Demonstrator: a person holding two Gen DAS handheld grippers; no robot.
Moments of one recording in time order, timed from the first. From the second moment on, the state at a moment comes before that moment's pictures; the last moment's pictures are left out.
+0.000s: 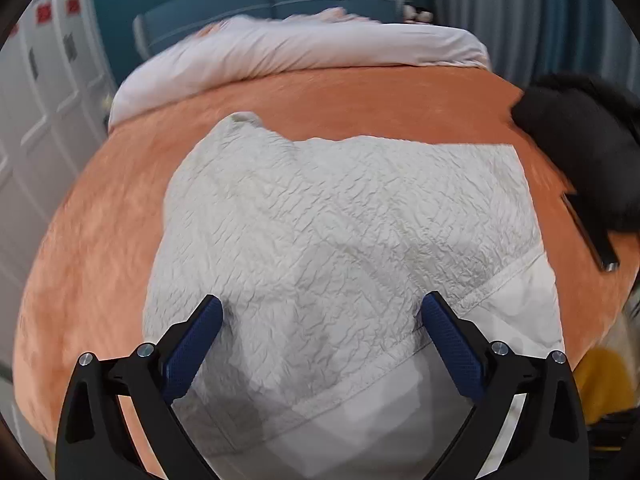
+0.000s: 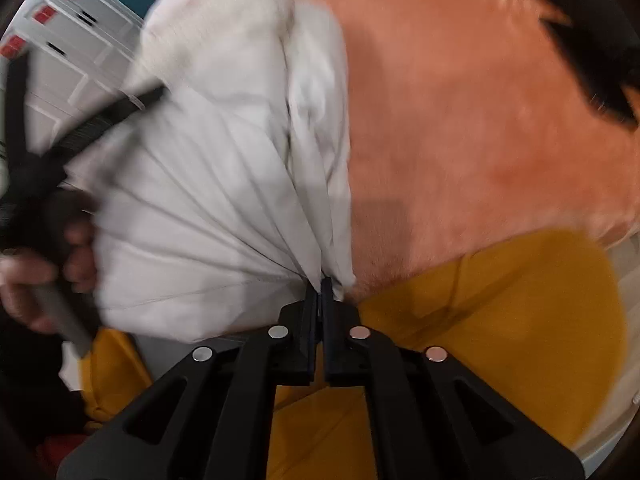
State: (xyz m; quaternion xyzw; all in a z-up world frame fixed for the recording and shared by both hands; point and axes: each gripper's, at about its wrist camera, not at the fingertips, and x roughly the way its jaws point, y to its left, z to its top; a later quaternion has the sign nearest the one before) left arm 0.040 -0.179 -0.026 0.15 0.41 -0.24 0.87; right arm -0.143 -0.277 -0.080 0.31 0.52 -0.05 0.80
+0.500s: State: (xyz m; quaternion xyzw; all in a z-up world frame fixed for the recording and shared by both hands) left arm 0.026 -0.153 0.013 0.15 0.39 -0.22 0.88; right arm 0.024 -0.306 -0.078 0.23 0.49 -0.05 0.84
